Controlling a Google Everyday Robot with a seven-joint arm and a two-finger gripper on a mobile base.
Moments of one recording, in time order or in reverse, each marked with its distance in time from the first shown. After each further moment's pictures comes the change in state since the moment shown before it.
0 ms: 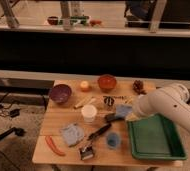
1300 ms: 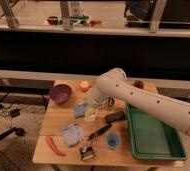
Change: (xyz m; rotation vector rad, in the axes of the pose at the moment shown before) arm -0.202 0.004 0.087 -0.198 -0.187 -0.373
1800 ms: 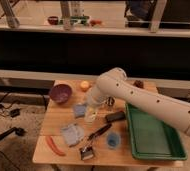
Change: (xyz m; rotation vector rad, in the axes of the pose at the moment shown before) arm -0.004 -0.002 0.005 -0.024 -0.026 -0.030
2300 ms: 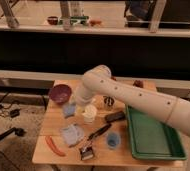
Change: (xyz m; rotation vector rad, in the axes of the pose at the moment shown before) arm -0.028 -0.016 0.018 -0.019 -0.019 -0.063
